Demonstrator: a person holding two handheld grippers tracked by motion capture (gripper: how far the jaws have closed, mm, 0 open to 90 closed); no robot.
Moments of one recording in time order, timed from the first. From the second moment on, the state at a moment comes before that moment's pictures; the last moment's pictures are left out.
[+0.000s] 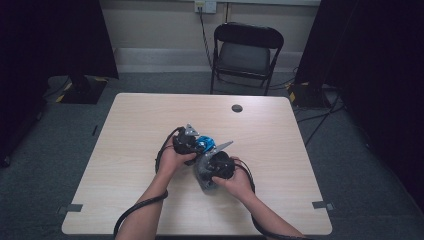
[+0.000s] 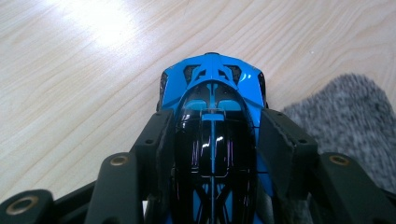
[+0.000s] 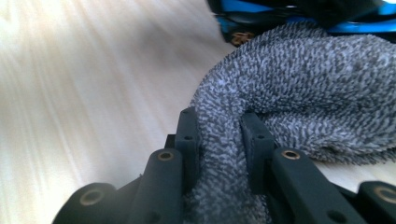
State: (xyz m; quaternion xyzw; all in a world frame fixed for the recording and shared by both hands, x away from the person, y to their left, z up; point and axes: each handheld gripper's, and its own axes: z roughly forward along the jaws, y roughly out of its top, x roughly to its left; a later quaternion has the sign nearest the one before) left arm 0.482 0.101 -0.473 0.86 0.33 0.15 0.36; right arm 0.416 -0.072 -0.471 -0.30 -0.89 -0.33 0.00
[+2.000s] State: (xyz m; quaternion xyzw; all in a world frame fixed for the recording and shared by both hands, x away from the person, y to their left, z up) left arm 0.481 0.102 -0.473 0.86 0.33 0.15 0.36; right arm 0.428 -0.154 -0.437 -0.29 -0.89 -0.36 -0.06
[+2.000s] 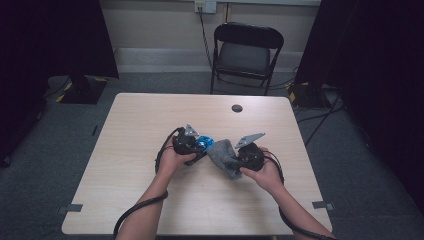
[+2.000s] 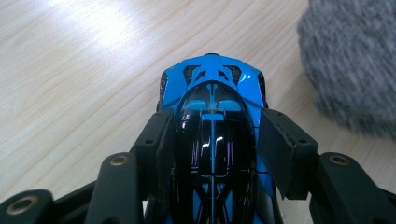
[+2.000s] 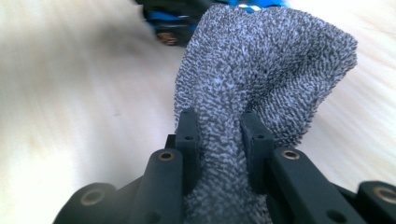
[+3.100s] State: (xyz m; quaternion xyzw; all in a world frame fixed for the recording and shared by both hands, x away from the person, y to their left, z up) left arm 0.480 0.102 -0.474 0.86 0.33 0.16 0.36; right arm 0.466 -0.158 -0.472 -0.40 -0.85 -0.33 -0.10
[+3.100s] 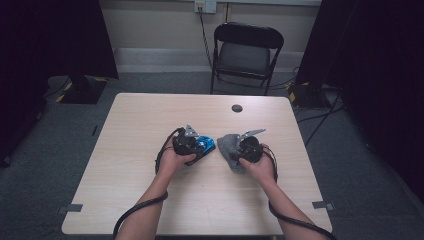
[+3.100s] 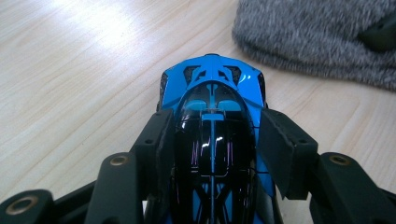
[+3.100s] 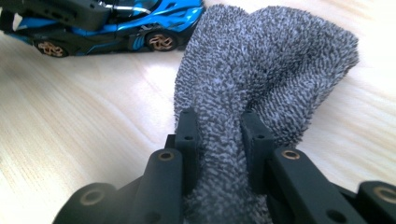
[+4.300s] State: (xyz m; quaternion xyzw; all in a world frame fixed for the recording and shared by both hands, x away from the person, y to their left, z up) left arm 0.479 0.102 -0.474 0.86 0.33 0.15 0.36; right arm 0.430 -0.120 -0.478 -0.33 -0.87 -0.35 -0.05
